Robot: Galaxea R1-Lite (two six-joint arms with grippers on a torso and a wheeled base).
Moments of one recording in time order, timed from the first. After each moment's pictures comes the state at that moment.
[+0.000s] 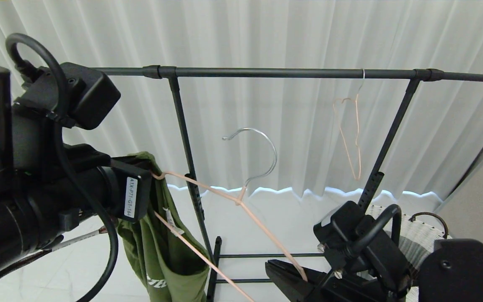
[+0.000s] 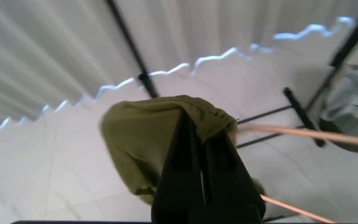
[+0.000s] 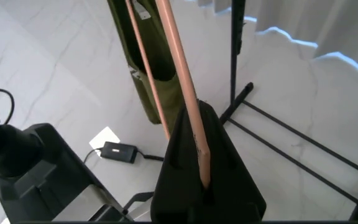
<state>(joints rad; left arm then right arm) -0.82 1.27 -0.97 0.08 0.59 0.04 1.34 1.57 -0.69 -0.57 -0.41 0.35</state>
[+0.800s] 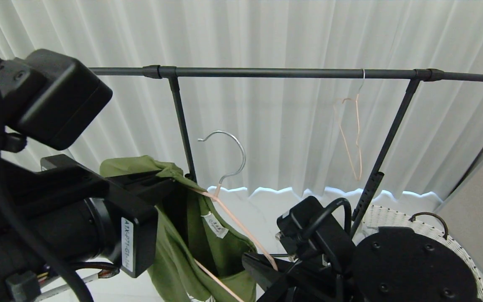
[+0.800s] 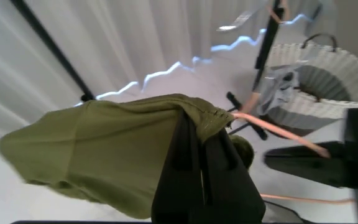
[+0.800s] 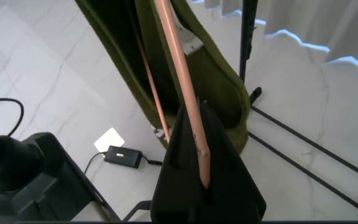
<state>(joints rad) -1.07 1.23 -0.97 0.07 0.58 -0.01 1.30 1.70 -0.76 -0.64 -0.35 0.34</state>
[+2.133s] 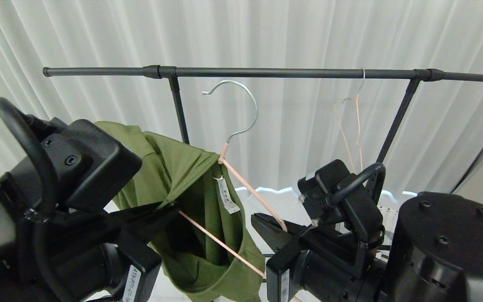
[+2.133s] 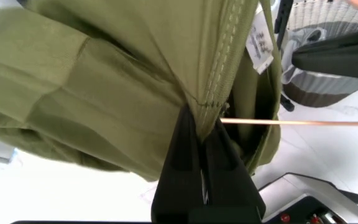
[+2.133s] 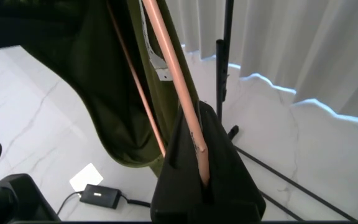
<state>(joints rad) -1.06 1.21 -0.84 0.07 0.58 0.08 1.26 1.66 -0.76 -0.77 -0.40 0.19</state>
